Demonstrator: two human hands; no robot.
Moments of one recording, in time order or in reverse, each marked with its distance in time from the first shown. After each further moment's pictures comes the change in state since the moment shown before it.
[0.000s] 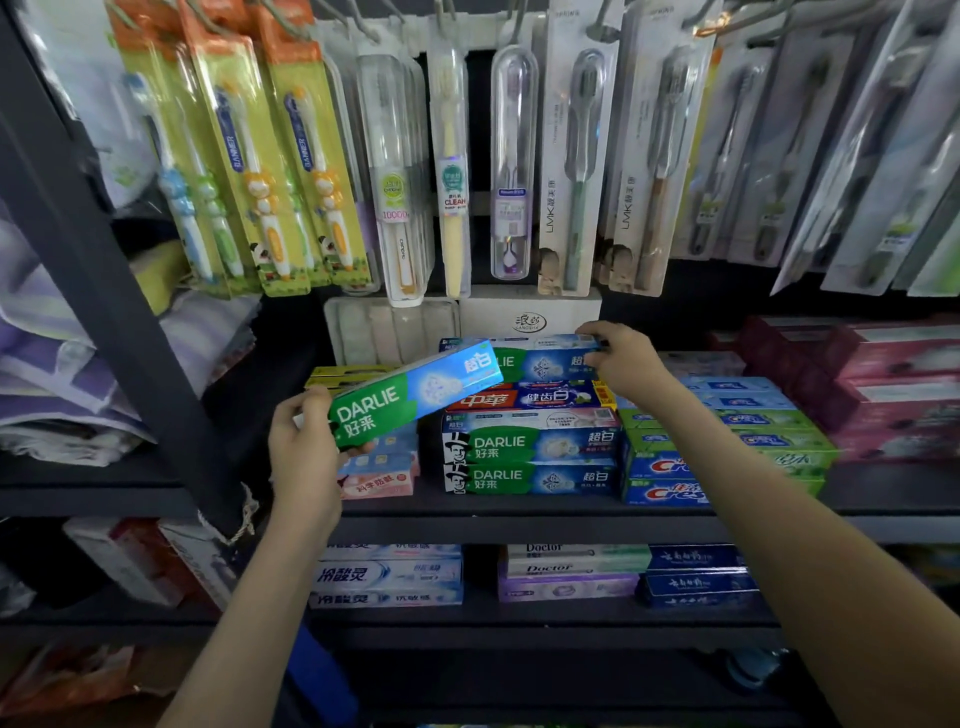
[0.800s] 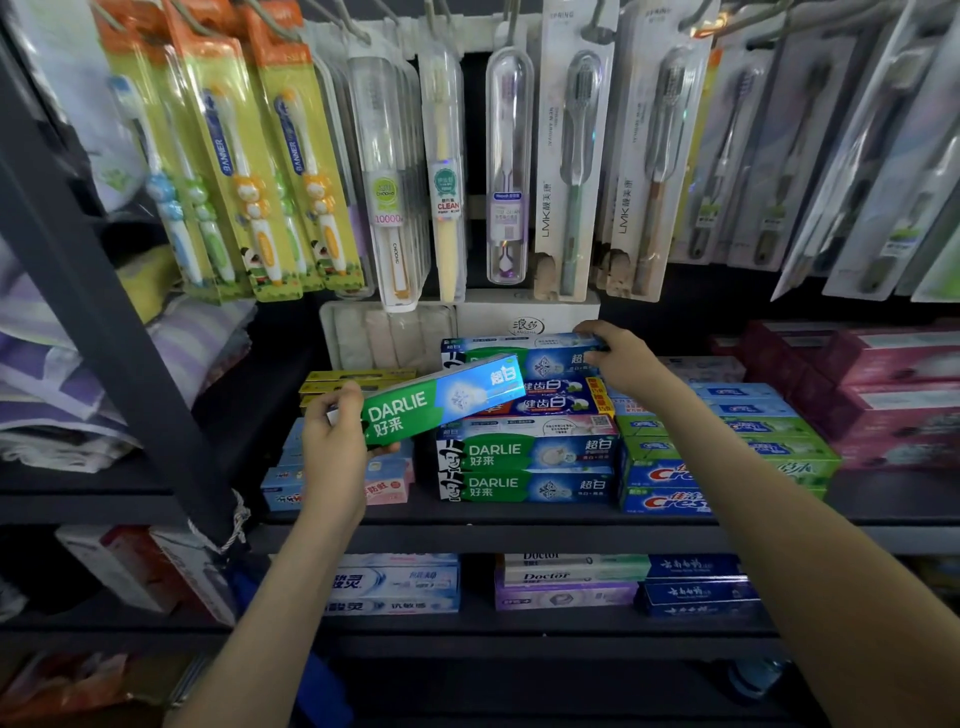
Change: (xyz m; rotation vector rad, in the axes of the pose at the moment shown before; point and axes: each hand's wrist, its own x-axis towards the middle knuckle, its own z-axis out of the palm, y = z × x) left_hand -0.004 -0.012 0.025 0.058 -0.093 0.007; right_hand 0.014 0.009 -0.002 0.107 -0.077 0.045
